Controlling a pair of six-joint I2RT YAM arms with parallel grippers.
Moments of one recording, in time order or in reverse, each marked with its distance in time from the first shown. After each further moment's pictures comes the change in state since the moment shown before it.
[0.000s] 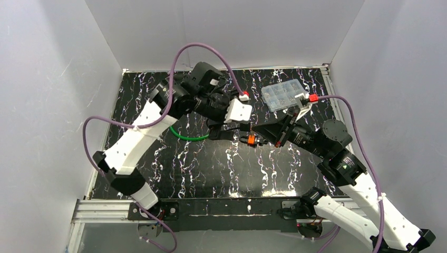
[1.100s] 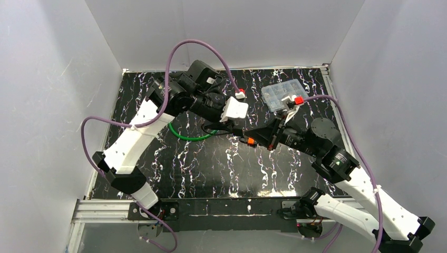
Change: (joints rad) left arm 0.017 0.028 0.079 -0.114 0.068 -0.019; right arm 0.099 0.066 0.001 0.000 0.022 -0.088
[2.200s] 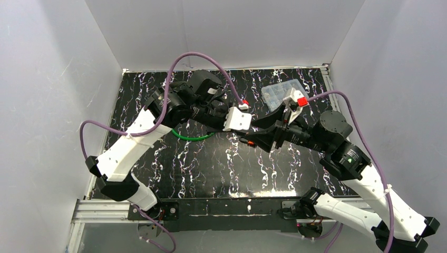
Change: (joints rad) left arm -0.084 -0.091 -0.131 0.136 -0.148 -0.018; right arm 0.010 0.035 0.187 -0.136 -0.073 -0.252
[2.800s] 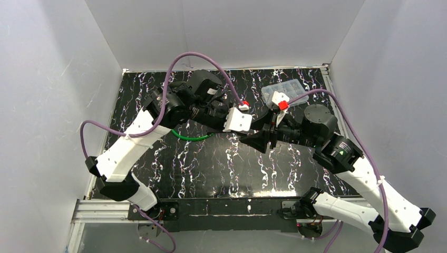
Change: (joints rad) left arm -0.018 0.003 0.028 -0.013 -0.006 -0.001; right arm 0.009 0.085 0.044 -0.125 -0.047 -0.190
